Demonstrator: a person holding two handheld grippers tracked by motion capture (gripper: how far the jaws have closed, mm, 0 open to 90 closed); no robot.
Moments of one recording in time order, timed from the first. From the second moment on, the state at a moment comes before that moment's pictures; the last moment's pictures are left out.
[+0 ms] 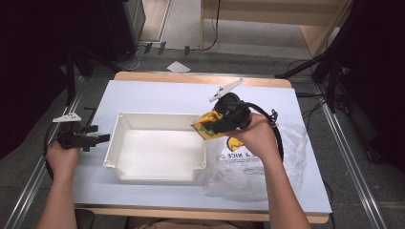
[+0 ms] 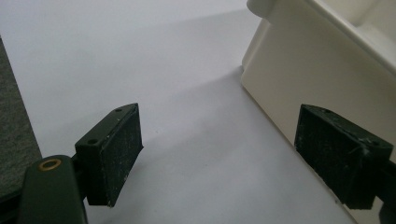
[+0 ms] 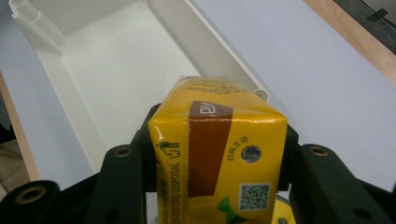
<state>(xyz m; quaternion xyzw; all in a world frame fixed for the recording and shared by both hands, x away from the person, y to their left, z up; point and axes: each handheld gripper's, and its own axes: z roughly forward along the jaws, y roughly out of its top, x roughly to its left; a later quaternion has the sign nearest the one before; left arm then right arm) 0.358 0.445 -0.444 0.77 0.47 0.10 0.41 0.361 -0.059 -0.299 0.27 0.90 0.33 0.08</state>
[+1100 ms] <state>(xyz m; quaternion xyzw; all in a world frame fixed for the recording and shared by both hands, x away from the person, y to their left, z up) 0.358 0.446 -0.444 0.77 0.47 0.10 0.41 0.385 -0.012 -0.326 0.26 0.92 0.30 0.06</state>
